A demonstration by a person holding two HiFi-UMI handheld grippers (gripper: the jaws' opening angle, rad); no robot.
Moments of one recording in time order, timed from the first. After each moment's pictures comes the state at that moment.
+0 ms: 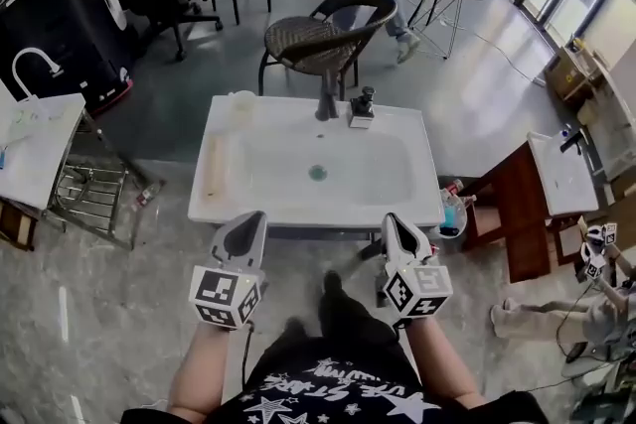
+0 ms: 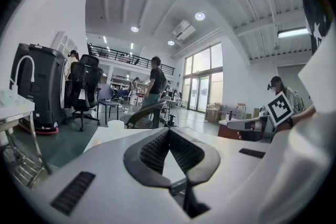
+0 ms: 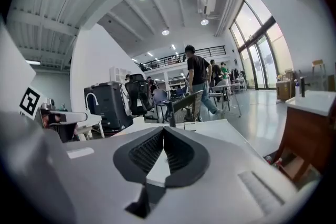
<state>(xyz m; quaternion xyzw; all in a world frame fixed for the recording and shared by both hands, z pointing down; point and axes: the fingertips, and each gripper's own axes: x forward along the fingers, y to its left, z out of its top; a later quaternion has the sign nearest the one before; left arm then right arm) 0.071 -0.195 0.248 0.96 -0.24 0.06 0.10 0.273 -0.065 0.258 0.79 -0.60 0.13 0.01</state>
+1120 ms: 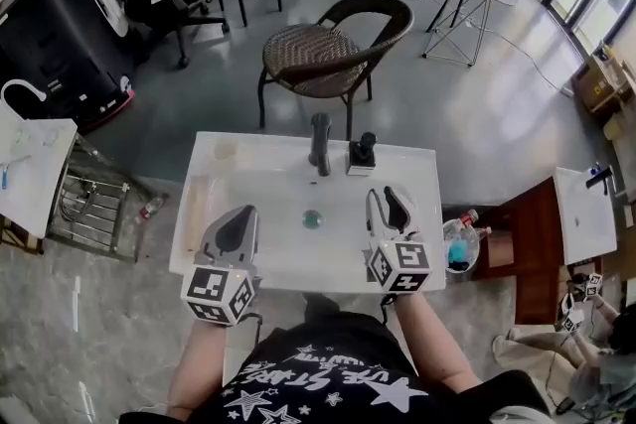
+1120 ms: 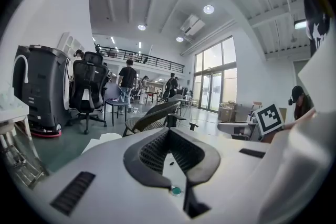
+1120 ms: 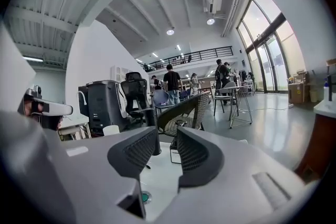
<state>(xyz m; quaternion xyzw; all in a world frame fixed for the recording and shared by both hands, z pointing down) 0.189 -0.321 0.246 0.95 -0.30 0.07 0.10 0.416 -0.241 0.277 0.77 -0.62 0.11 0.02</state>
